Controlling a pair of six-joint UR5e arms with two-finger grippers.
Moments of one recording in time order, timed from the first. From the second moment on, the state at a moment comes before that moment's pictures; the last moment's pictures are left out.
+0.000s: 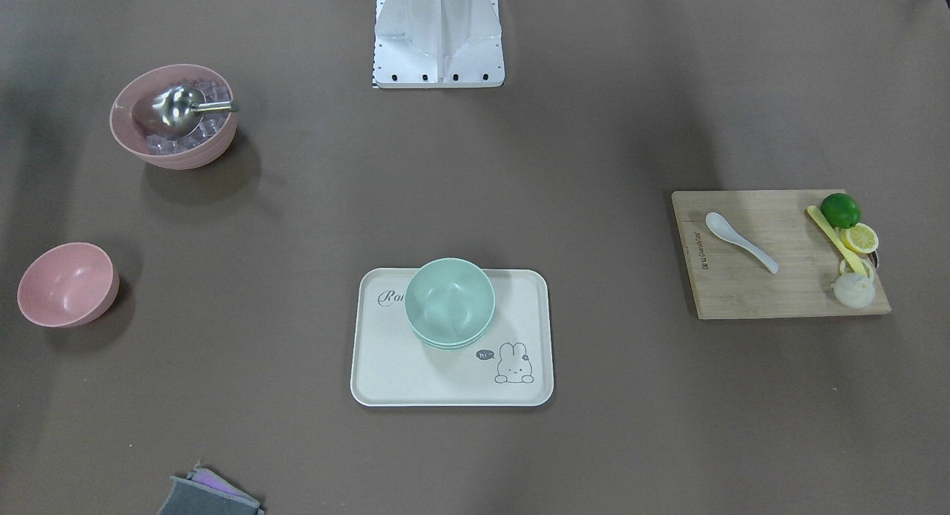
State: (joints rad) left arm -1.61 -1.47 -1.59 -1.70 -2.48 0.00; right arm 1.52 -1.65 1.76 -1.64 2.40 -0.09
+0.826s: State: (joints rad) left arm -1.61 -1.43 -1.62 -1.75 -2.54 0.00; right arm 1.52 -1.65 1.75 -1.64 2.42 -0.09
